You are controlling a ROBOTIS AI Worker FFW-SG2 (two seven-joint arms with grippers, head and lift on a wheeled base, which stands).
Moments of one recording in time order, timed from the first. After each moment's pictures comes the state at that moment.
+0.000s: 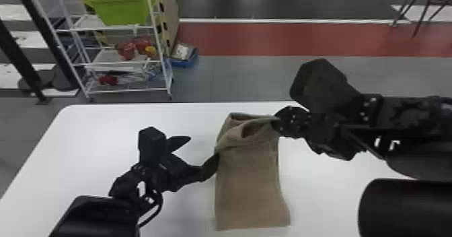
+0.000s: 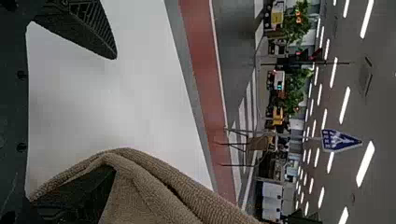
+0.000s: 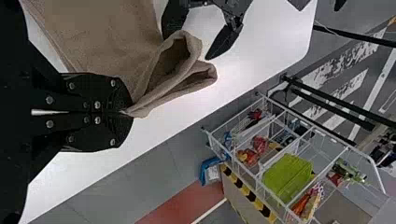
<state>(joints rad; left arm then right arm) 0.13 0.00 -0.02 -1.73 -0.13 0.31 -0.59 -0.03 -0.17 0.40 -2.40 1.15 0.89 1.36</state>
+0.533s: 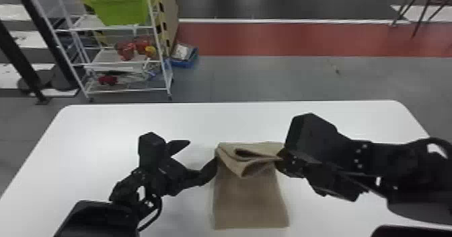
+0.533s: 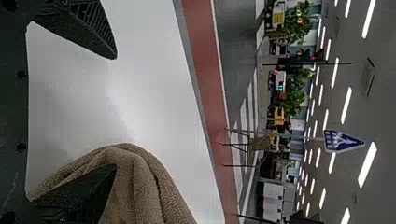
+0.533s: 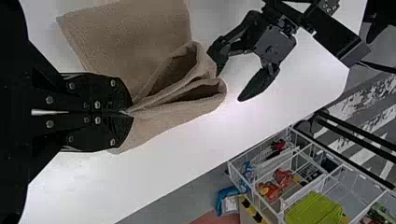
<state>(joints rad) 0.13 0.00 -0.01 -1.68 -0.13 0.26 -0.59 0.12 -0.25 0.42 -2.42 1.17 0.84 1.36</state>
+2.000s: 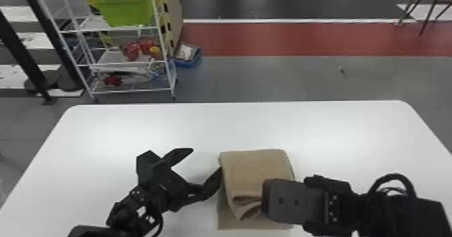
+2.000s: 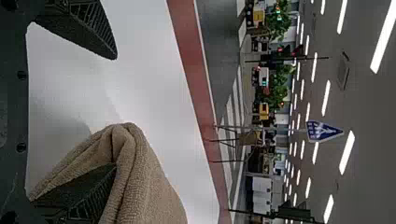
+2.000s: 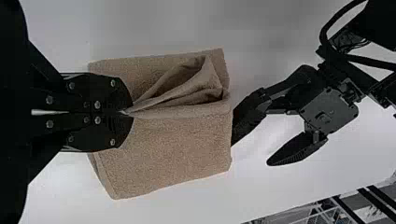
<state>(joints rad) 0.24 0.00 0.00 -1.71 -0.13 0.11 -0.60 0.22 -0.31 0.52 -2.37 1.31 0.69 1.36</state>
